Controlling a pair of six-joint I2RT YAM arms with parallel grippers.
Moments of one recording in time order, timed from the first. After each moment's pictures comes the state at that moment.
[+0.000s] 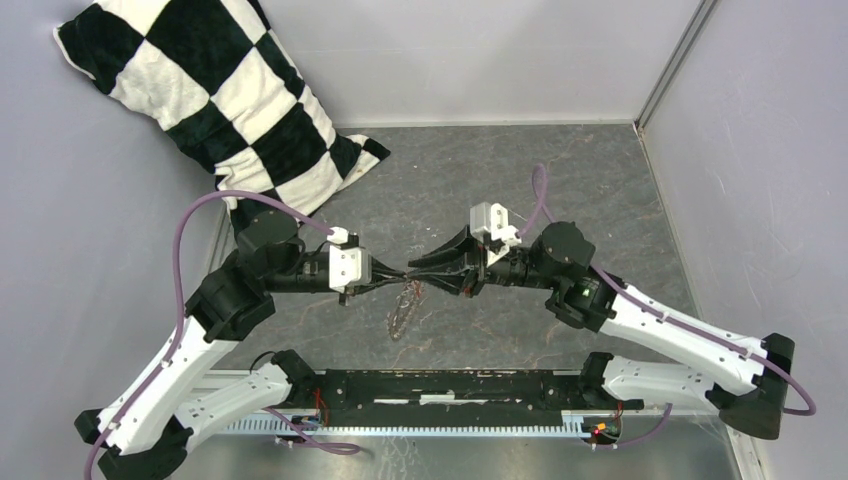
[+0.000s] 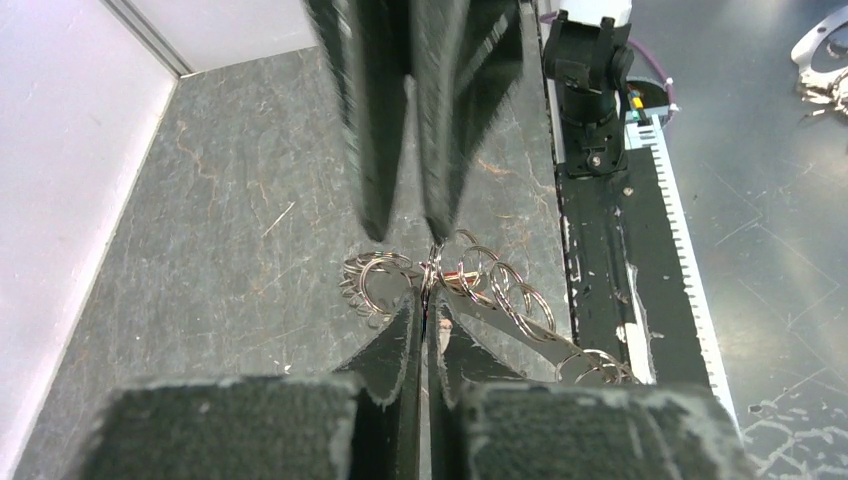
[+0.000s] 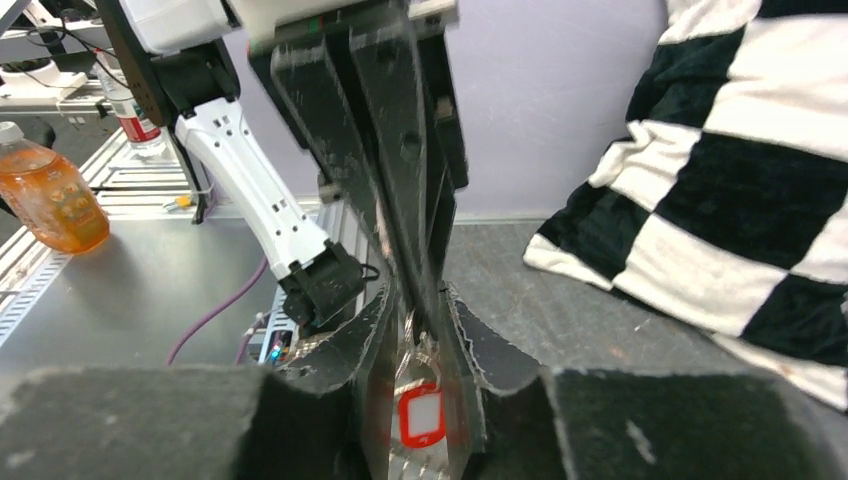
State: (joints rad) left arm -0.74 0.78 1.12 -0.60 0.71 0.45; right arm 1.03 1.00 0.88 0.34 -0.47 0.08
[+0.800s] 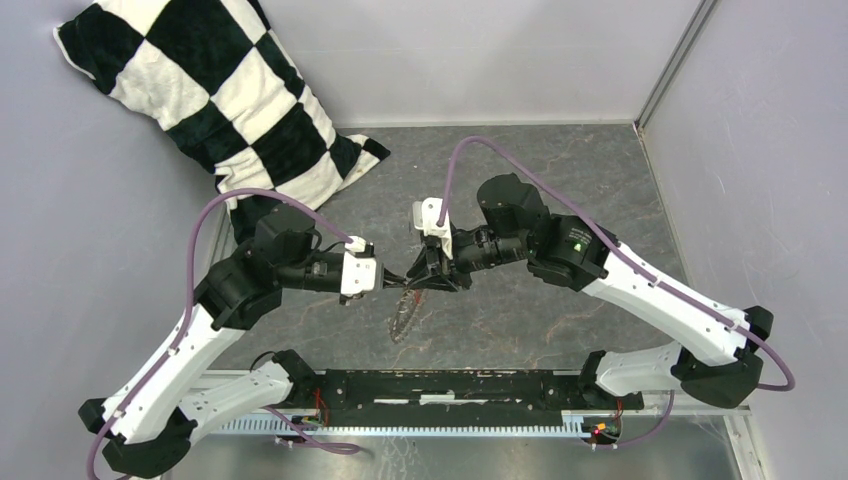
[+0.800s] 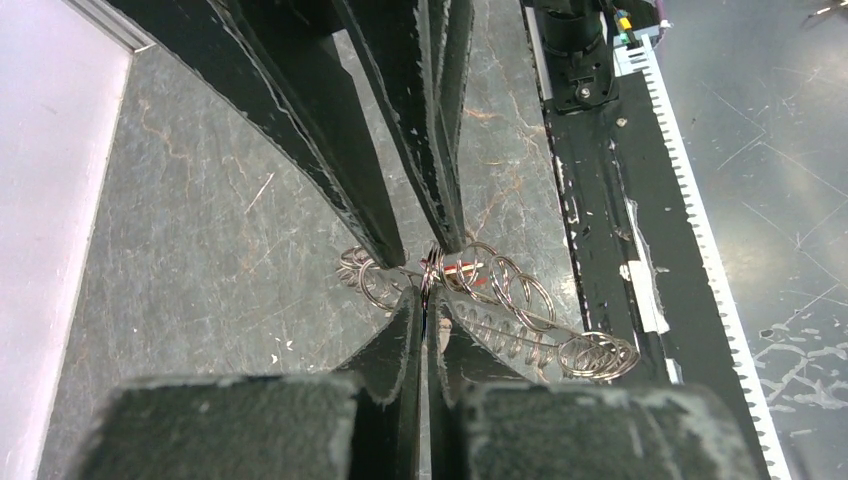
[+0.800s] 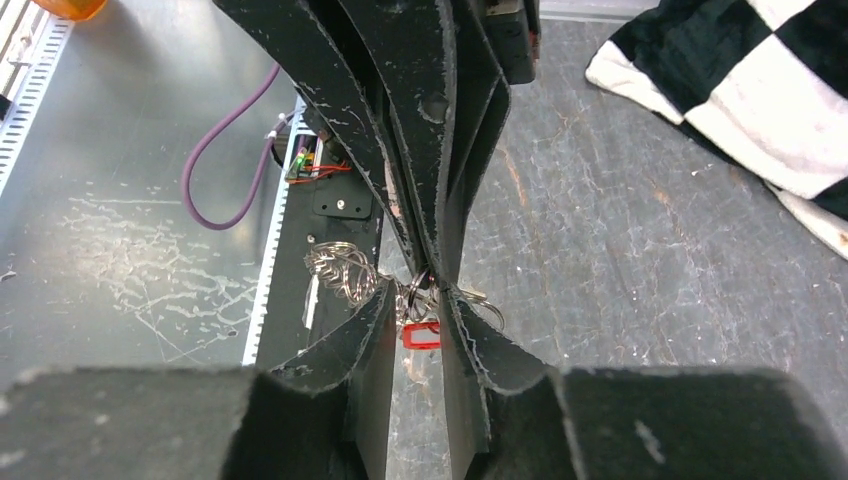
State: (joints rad) left arm -0.74 0.84 1.17 -0.77 0.73 0.66; right arm 1.03 1.27 1.47 -0.59 -0.57 -0.24
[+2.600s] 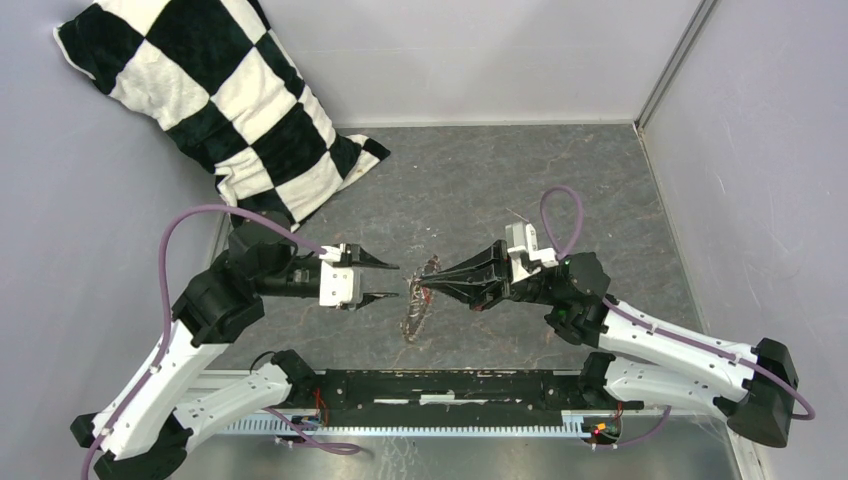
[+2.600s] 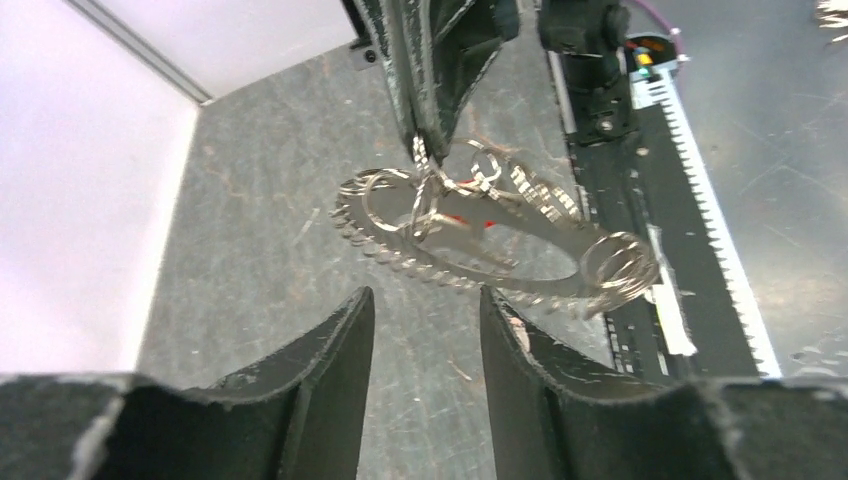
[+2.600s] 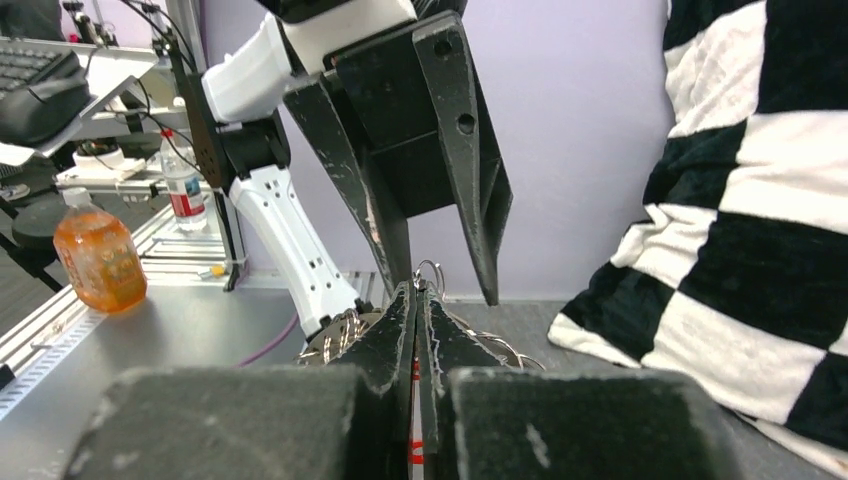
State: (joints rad) left arm -0.74 0.78 1.19 -0.75 0.76 0.65; right arm 1.03 0.94 0.68 0.70 -0.49 0.18
